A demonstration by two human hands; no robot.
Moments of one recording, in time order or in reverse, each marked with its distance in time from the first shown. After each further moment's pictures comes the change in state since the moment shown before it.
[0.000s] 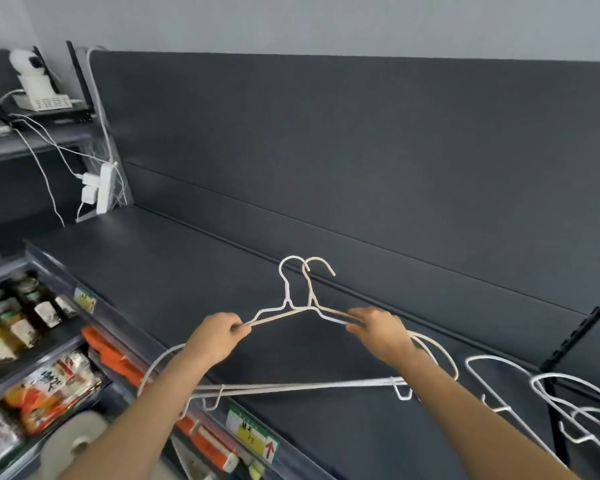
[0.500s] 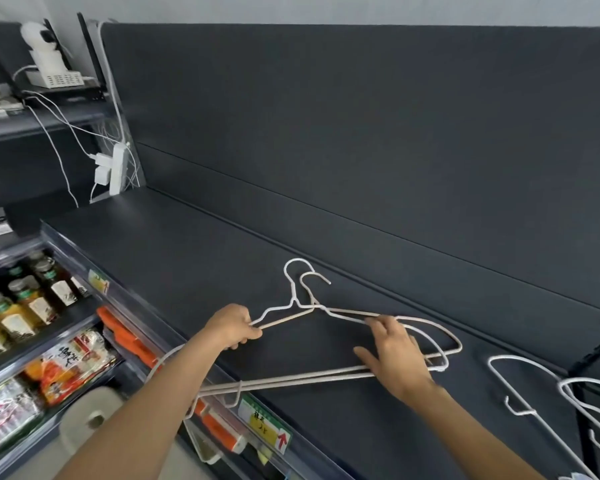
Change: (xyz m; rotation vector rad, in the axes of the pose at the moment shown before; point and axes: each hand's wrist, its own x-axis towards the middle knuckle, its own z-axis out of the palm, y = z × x) left_hand 0.009 0.002 0.000 -0.151 -0.252 -0.214; right_hand -0.033 0.000 0.033 -0.102 0.068 -0.075
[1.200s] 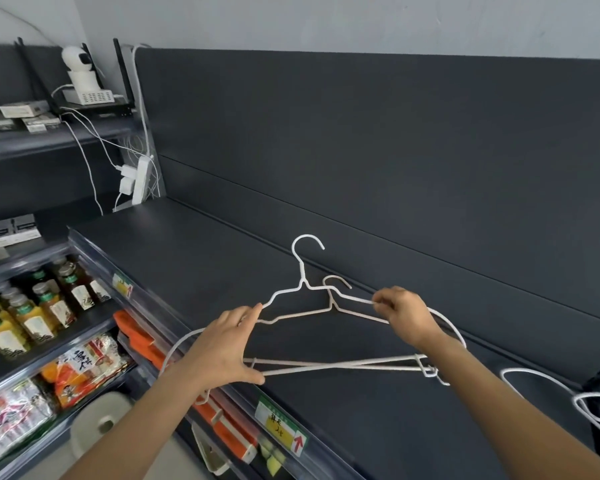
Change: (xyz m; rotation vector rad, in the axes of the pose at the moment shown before) left_hand -0.066 -0.027 -0.013 0.564 0.193 0.383; right_hand 0.050 -0.010 -0.047 0.319 0.086 -0.031
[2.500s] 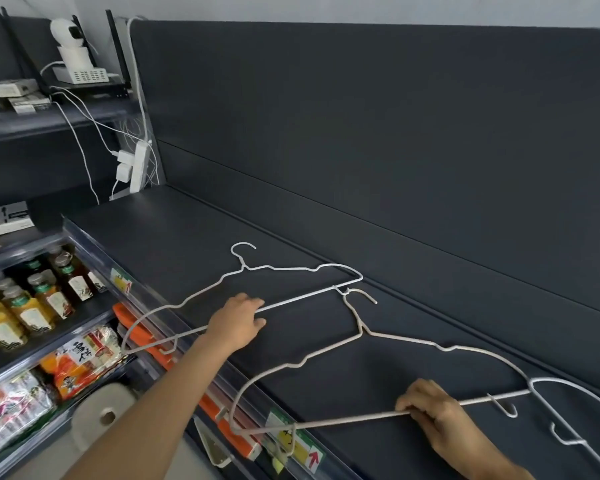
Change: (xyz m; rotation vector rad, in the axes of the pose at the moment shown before) left_hand 0.079 -0.038 0.023 -0.171 0.031 -0.209; right_hand -0.097 0.061 0.054 -0.010 -0.069 -0.385
